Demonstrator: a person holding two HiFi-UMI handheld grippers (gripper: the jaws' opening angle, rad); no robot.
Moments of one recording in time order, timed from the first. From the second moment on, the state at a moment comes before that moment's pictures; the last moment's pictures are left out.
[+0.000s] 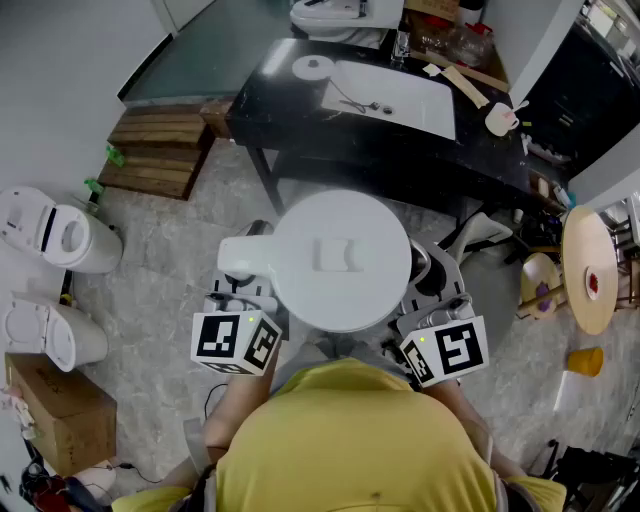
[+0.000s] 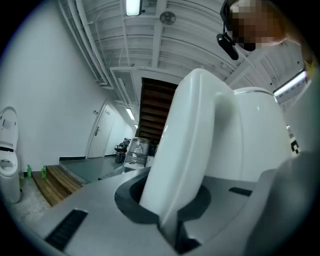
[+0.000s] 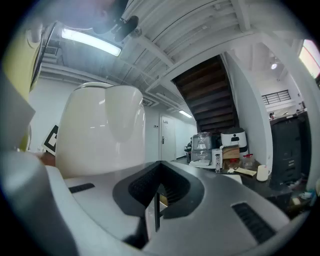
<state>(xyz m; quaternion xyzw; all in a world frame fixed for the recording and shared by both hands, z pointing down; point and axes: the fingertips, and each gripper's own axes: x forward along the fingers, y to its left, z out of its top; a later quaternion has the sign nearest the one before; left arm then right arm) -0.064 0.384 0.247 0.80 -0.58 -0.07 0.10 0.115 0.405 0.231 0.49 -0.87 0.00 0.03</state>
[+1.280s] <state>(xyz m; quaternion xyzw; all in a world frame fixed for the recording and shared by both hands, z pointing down) -0.091 0.302 0.254 0.77 -0.62 -0.08 0.10 0.109 0.310 0.232 0.47 -0.88 0.00 0.01</state>
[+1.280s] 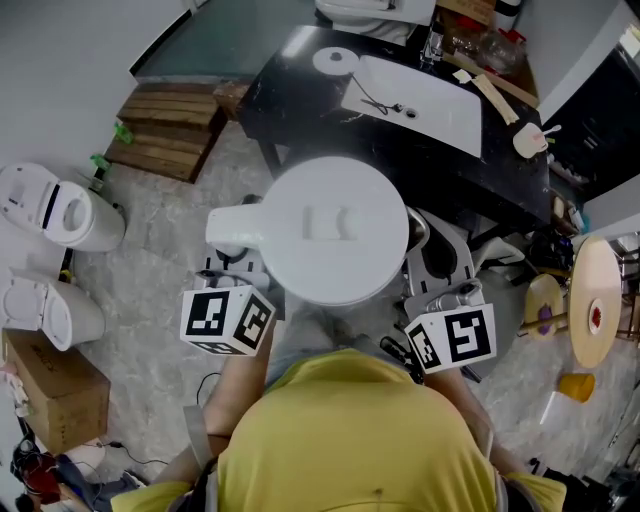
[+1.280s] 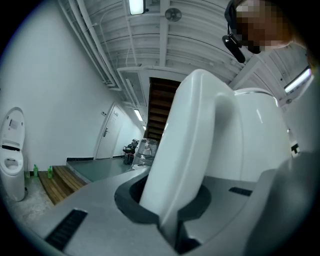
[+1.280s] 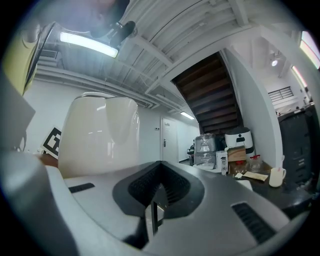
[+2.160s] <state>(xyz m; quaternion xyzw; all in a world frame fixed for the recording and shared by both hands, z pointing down) -0.163 0.127 0.254 0.79 -0.60 -0.08 0.09 0.078 0.178 0.242 0.55 -0.84 0.01 0.02</state>
